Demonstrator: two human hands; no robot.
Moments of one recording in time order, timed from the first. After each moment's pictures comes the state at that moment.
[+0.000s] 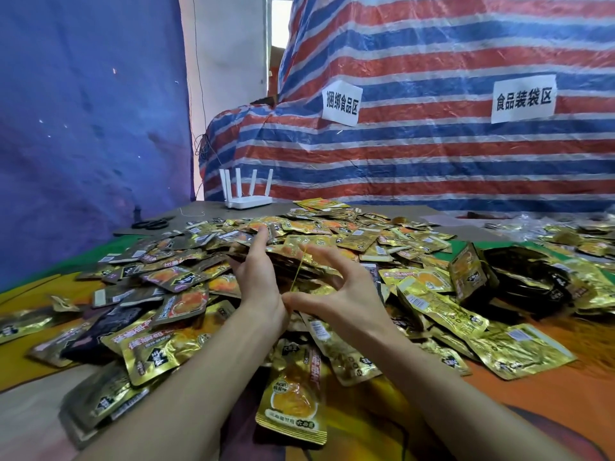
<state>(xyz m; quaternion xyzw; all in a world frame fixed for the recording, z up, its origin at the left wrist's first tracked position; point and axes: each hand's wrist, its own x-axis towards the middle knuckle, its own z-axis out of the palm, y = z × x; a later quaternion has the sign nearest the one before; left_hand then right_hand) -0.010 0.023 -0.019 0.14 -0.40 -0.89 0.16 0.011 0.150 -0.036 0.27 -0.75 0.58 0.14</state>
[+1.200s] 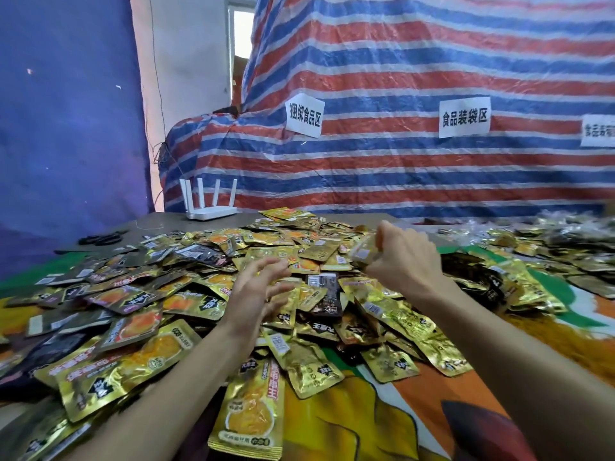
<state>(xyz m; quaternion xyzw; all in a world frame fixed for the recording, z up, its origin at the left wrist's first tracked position) -0.002 0.042 -0.031 -0.08 -0.63 -0.77 0.08 -0.031 0.260 0.023 0.00 -0.95 0.10 0.31</state>
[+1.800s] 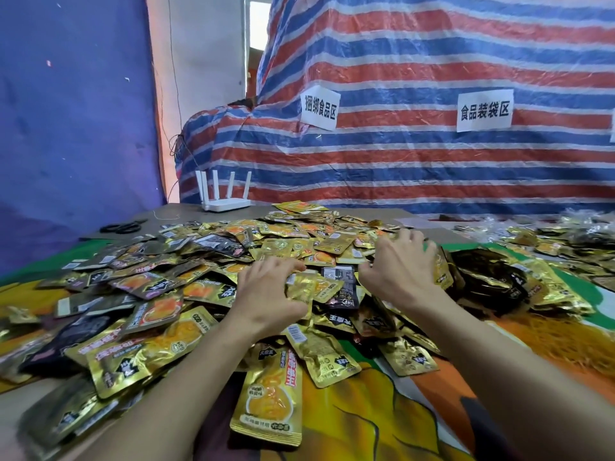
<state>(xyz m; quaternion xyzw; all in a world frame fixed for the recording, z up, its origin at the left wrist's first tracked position) -0.007 0.022 -0.037 -0.12 -0.94 -0.27 0.19 -0.040 0.230 0.000 -0.03 -0.97 0.02 0.25</state>
